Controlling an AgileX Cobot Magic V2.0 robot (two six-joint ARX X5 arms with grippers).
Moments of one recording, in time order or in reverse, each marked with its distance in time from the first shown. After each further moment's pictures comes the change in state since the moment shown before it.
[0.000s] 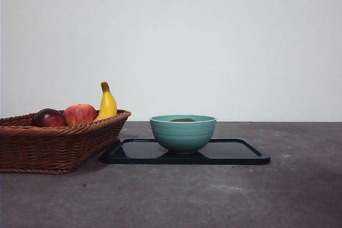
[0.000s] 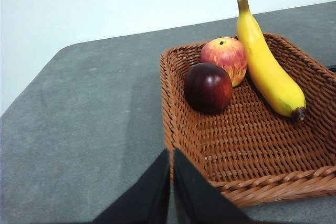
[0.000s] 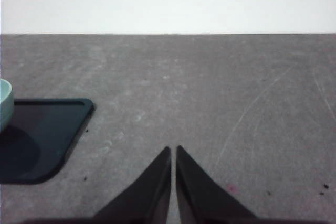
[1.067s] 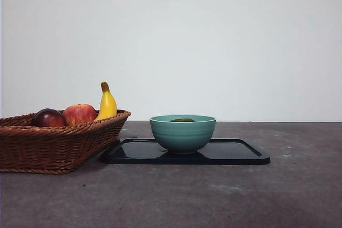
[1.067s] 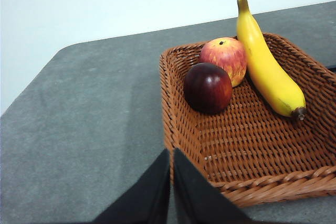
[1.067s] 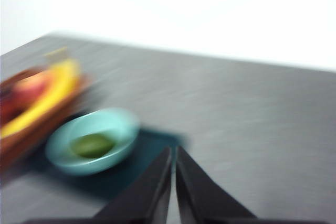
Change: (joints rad) left arm 0.000 0.000 0.000 0.000 0.000 0.000; right arm 0.224 0.387 0.500 -0.168 -0.053 -0.011
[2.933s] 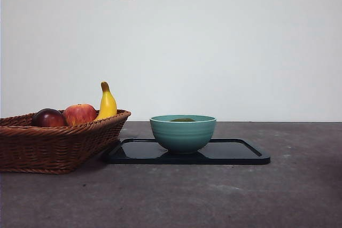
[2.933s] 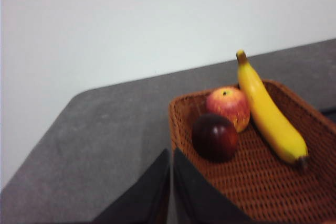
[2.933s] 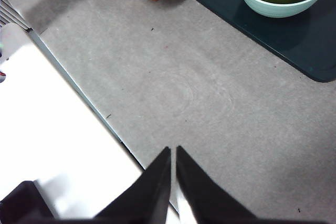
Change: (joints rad) left arm 0.000 0.027 0.065 0.091 0.006 0.038; right arm 0.609 0.355 0.415 -0.688 -0.027 0.117
